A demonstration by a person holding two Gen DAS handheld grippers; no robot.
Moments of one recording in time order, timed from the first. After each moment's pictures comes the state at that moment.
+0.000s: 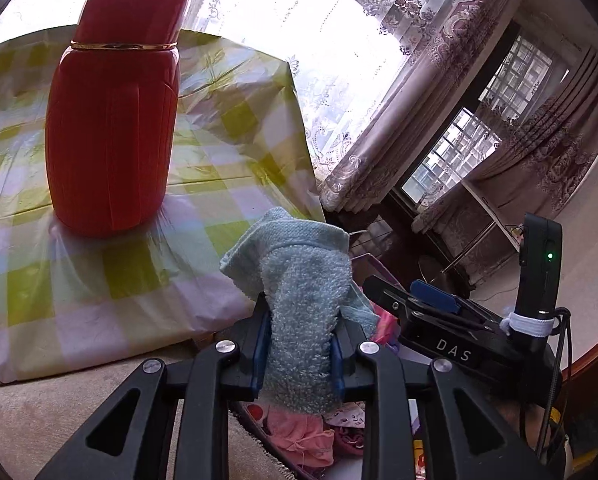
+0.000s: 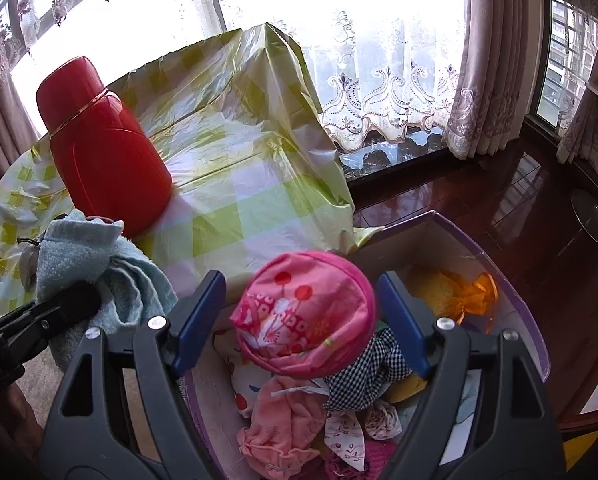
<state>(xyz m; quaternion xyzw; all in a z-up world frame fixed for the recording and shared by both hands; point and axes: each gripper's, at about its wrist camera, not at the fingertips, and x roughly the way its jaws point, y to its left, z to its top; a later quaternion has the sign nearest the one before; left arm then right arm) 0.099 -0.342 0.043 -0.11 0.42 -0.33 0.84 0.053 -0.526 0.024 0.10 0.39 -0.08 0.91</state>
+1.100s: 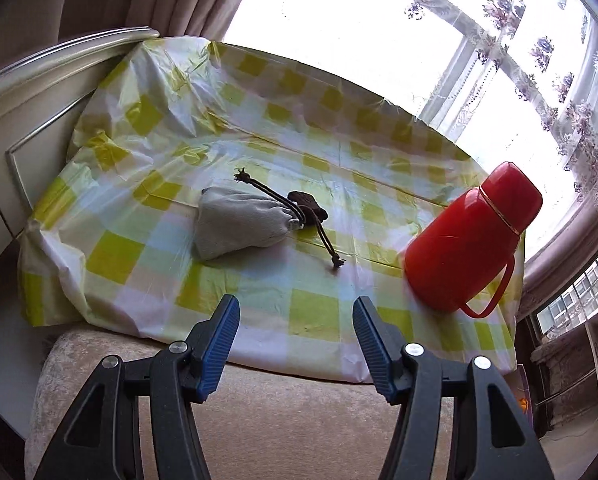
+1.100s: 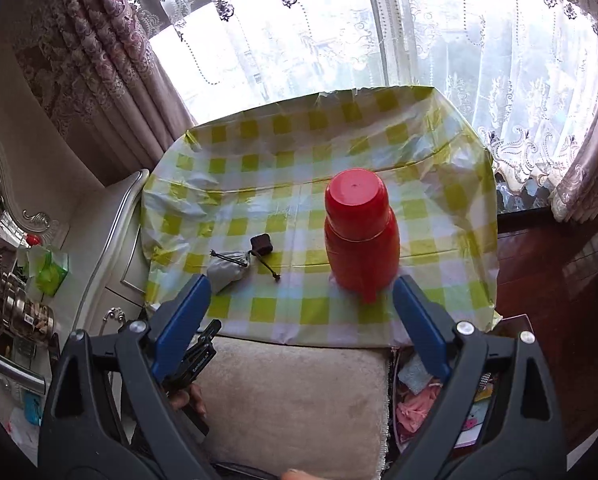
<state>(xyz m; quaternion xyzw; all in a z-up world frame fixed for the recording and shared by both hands) 0.065 -0.037 0.063 -0.20 0.37 0.03 0.91 0.094 -0.329 0.299 0.06 0.44 0.15 0.88</state>
